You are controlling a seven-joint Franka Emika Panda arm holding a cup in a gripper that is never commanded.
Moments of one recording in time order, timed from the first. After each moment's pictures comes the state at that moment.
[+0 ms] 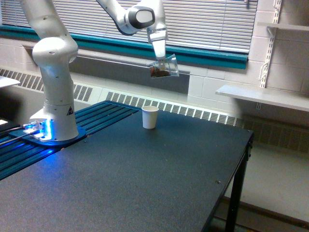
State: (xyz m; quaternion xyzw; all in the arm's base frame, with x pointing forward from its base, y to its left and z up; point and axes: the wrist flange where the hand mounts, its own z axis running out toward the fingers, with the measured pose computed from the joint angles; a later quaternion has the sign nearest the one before) arm 0.259 0.328 0.379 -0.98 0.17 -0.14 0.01
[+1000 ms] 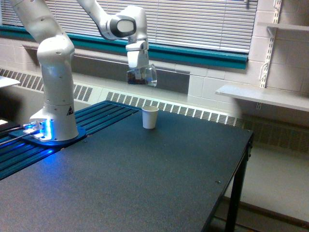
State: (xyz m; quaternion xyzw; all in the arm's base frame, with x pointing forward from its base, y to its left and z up) arm 0.176 0.303 0.331 -0.96 0.28 -0.08 0.02
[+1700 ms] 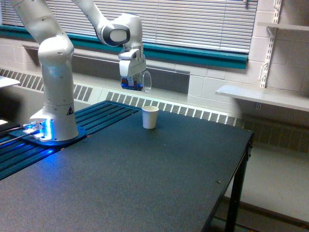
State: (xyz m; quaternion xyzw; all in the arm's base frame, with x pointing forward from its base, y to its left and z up) arm 0.160 0.297 0.303 -0.94 0.34 -0.03 0.05
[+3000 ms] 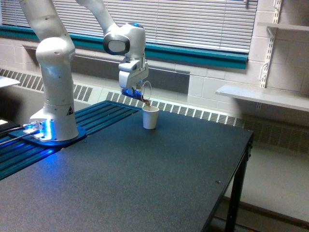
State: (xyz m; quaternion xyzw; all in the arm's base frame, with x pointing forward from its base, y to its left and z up) arm 0.177 0.284 0.266 -0.92 0.38 0.04 0.06
